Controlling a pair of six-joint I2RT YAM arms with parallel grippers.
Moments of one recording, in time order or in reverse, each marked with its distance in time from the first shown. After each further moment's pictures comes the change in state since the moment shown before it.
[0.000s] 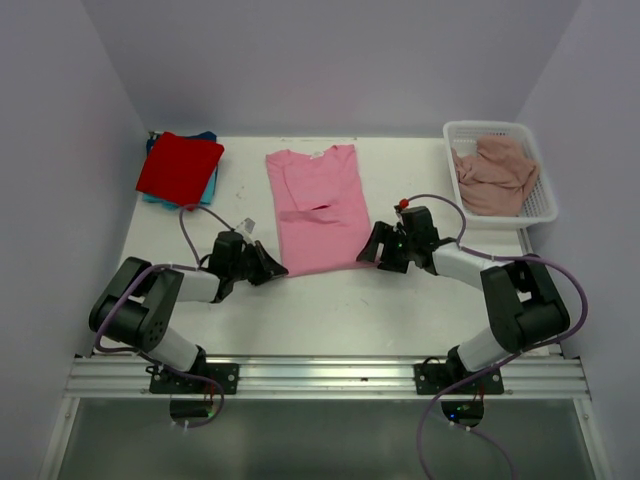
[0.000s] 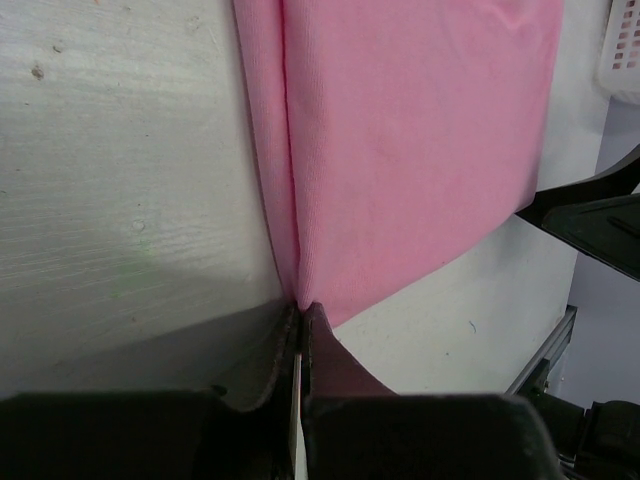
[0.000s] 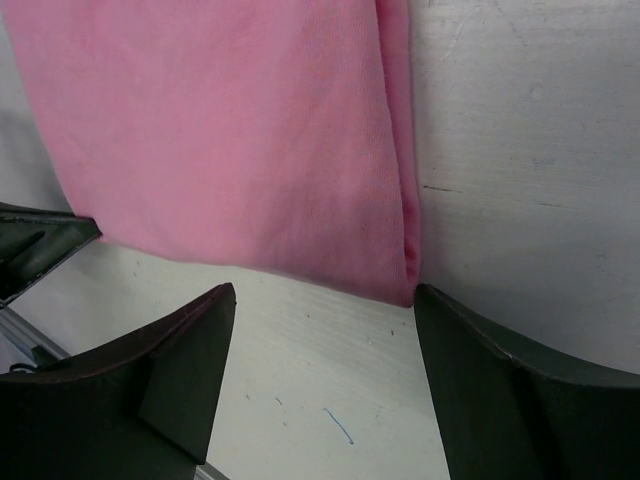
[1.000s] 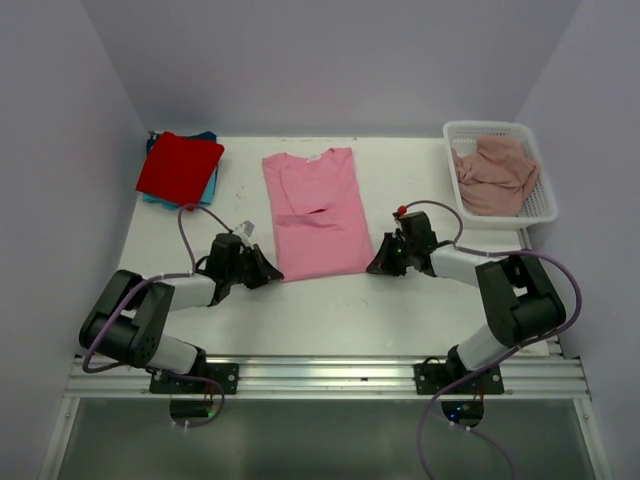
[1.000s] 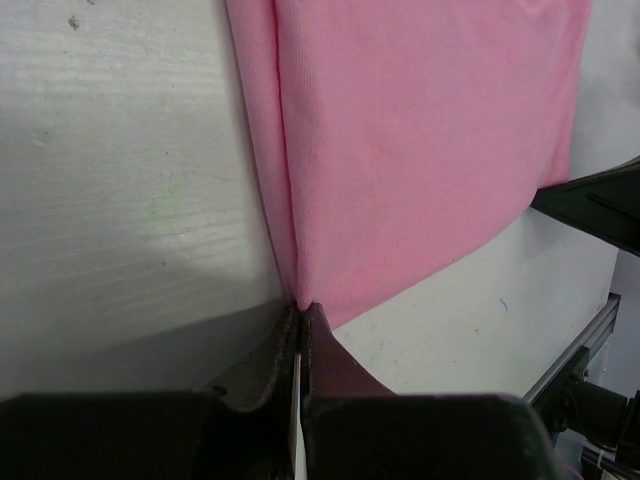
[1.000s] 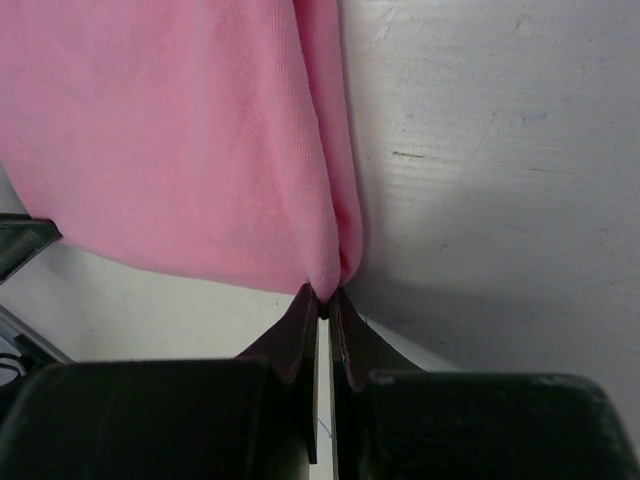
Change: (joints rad) left arm -0.001 -0.092 -0.011 -0.123 -0.026 0.075; right arm 0.000 0.035 -0.023 0.002 -0.007 -0.009
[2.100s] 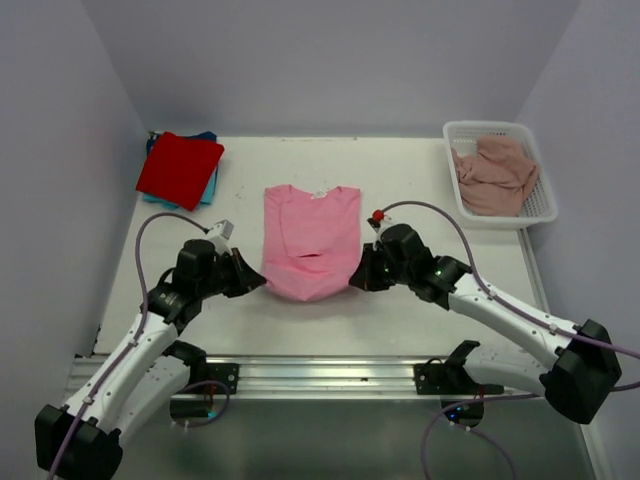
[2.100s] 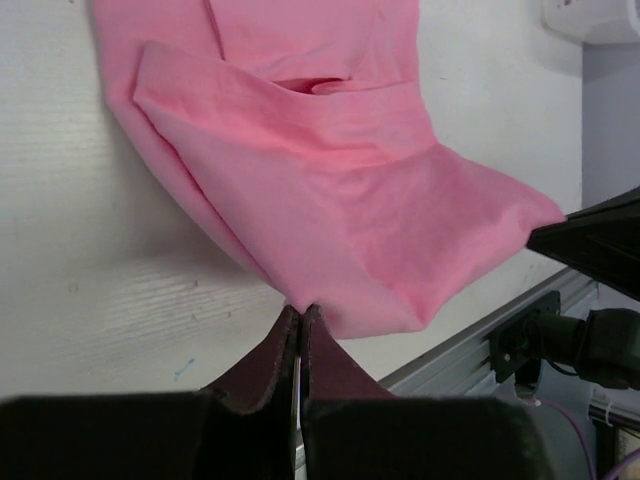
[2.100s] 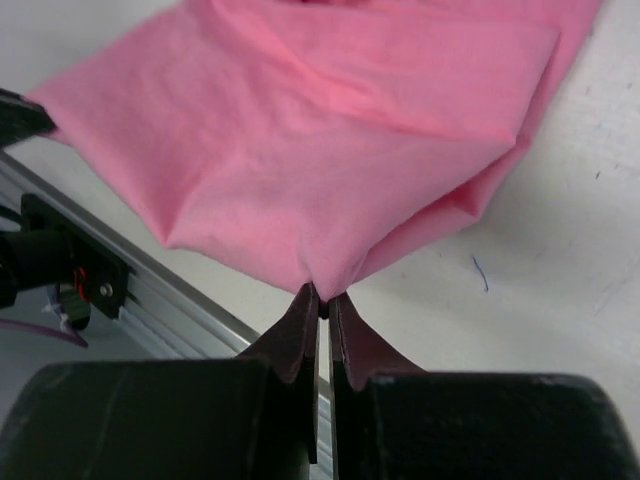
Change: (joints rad) left arm -0.030 -0.759 0.109 -0.765 -0.059 0.070; right arm 0.401 -0.498 0.026 -0.340 0.182 0.010
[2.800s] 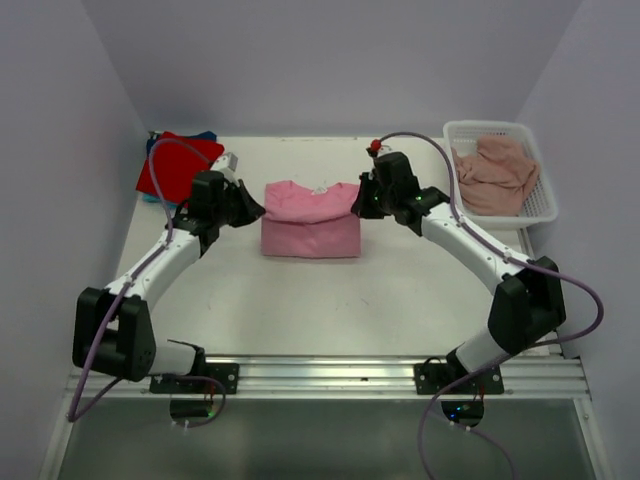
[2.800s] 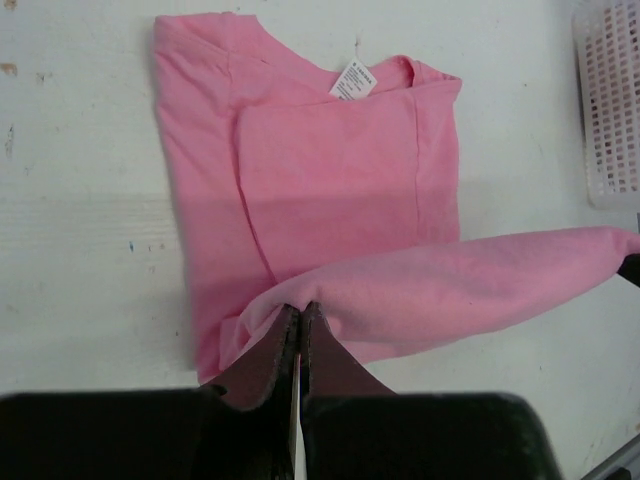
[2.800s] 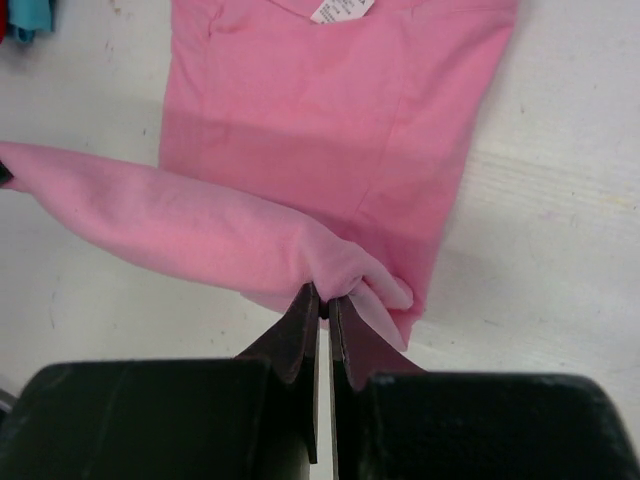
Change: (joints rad) left arm 0.126 0.624 0.394 0.300 -0.101 0.153; right arm -0.221 0.441 0.527 -0.036 0.125 -0.188
